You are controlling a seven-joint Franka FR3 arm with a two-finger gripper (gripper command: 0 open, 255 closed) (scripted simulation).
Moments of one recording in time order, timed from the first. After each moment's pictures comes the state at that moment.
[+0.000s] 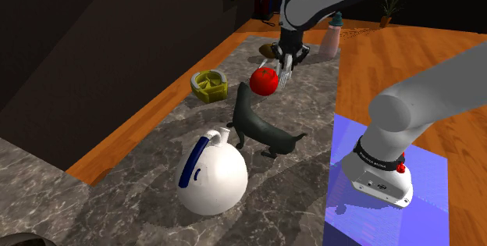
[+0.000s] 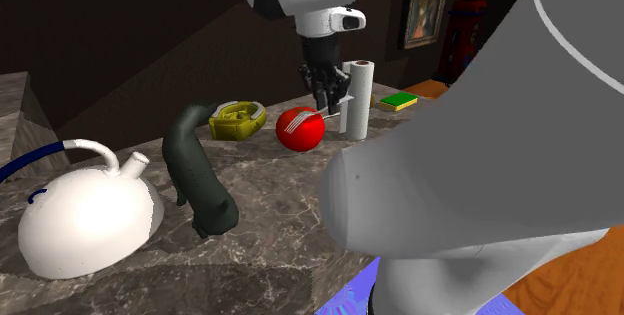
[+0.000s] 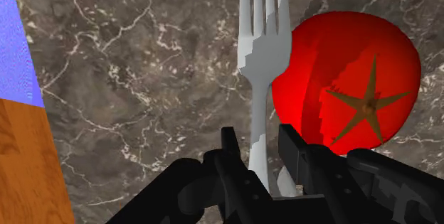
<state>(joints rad) -0.43 -0.54 0.30 -2.60 0.02 2.14 1.09</state>
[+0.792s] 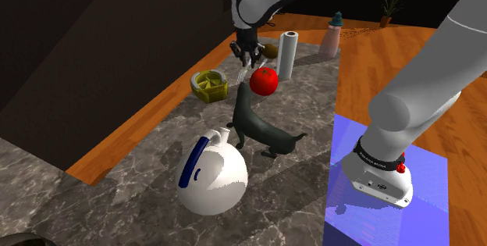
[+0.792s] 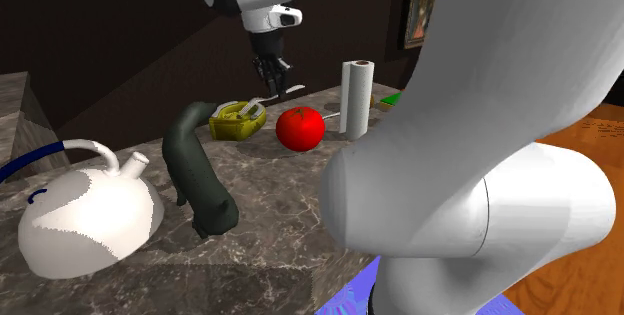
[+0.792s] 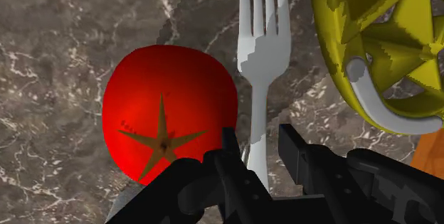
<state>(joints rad) -0.45 -0.08 0.49 -2.19 -0.12 2.13 1.37</state>
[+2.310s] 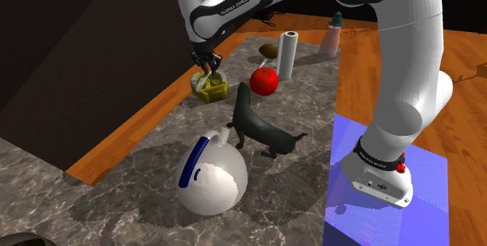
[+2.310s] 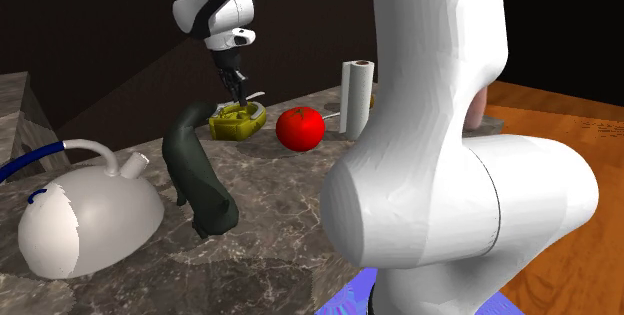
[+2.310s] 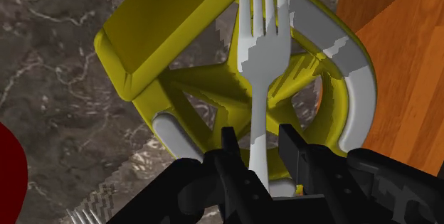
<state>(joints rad) -0.26 0.53 0.49 -1.57 -0.43 2.01 1.64</state>
